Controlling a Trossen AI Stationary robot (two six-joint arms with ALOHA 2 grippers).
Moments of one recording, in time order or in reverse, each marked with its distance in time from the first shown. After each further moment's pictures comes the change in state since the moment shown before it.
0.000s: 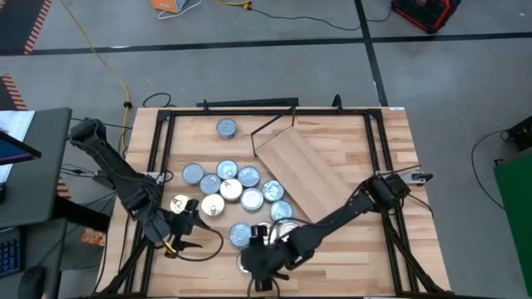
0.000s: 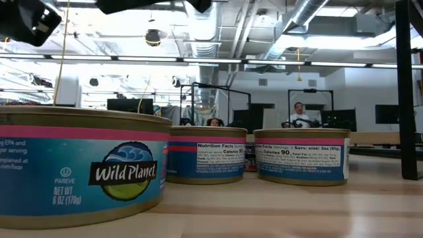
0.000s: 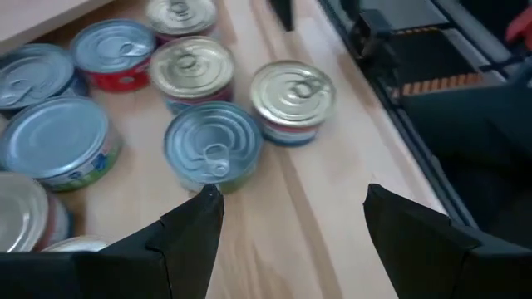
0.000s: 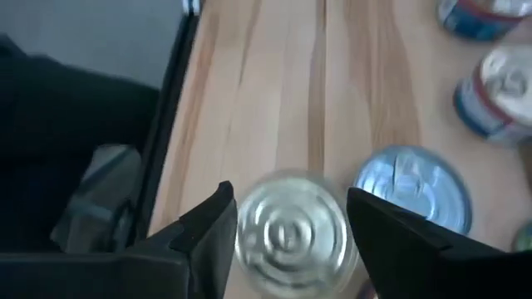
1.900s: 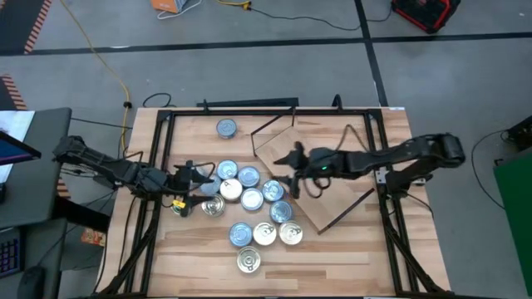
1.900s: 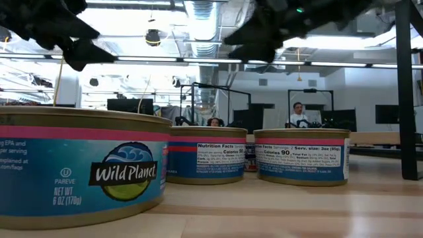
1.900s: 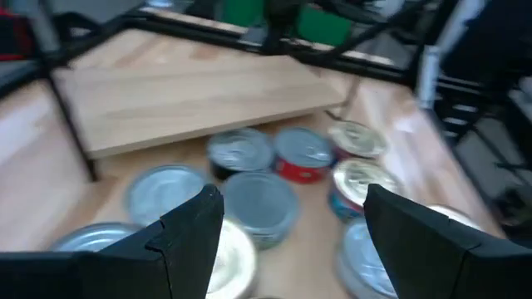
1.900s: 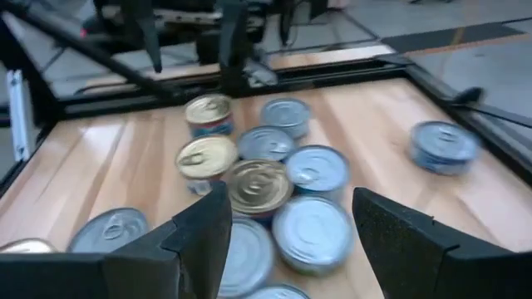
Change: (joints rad) left arm 0.472 -0.469 -0.268 0.183 0.048 0.122; right arm -0.490 -0.797 -1.092 0.803 -0.135 -0.236
